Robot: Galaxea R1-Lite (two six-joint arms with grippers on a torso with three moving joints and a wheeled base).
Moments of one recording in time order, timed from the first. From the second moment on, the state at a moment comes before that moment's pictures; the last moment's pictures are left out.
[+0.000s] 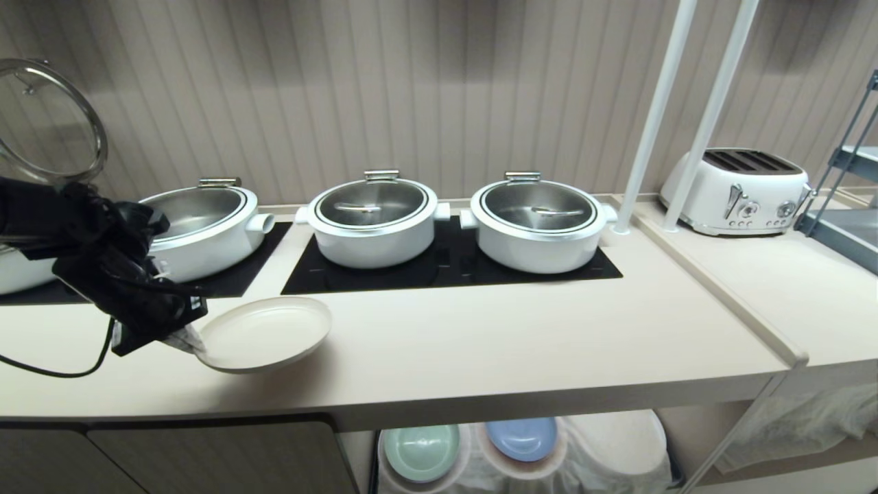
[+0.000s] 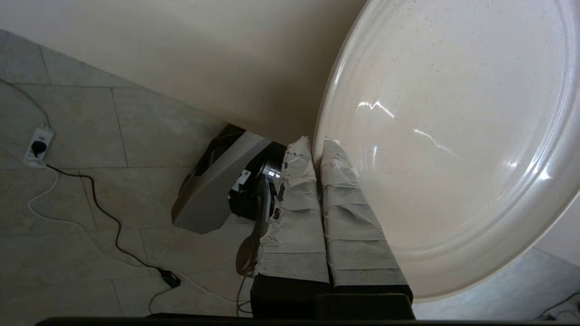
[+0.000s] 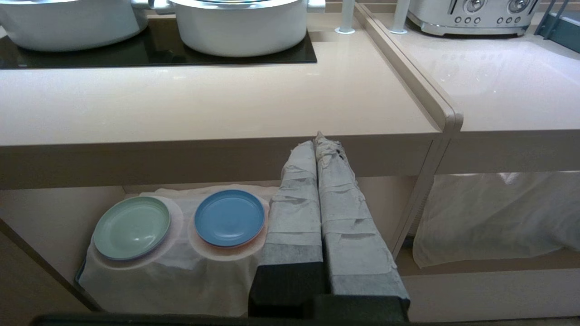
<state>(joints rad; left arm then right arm) 0.24 2.08 -1.55 0.80 -0.14 -0.36 0.00 0.00 0.00 0.00 0.00 -0.01</state>
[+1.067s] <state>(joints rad) 0.25 1.71 -1.14 0.75 -0.25 -0.35 0.00 0.00 0.00 0.00 0.00 -0.01</state>
